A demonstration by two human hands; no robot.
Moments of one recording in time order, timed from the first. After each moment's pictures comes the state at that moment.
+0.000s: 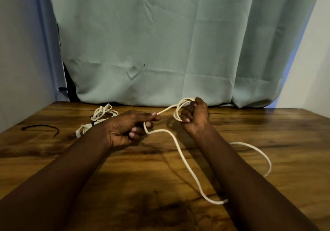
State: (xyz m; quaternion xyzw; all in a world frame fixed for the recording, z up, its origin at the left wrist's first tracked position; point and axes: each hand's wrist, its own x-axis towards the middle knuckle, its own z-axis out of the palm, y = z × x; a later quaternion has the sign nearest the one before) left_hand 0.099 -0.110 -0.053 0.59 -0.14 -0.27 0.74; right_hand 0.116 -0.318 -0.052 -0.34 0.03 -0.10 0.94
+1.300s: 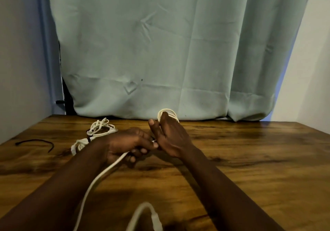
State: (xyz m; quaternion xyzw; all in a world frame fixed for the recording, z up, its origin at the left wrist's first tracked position) left_hand 0.088 -0.112 -0.044 0.73 -0.21 -0.29 0.58; right_hand 0.095 -0.289 -0.062 -0.92 -0.16 -0.30 0.20
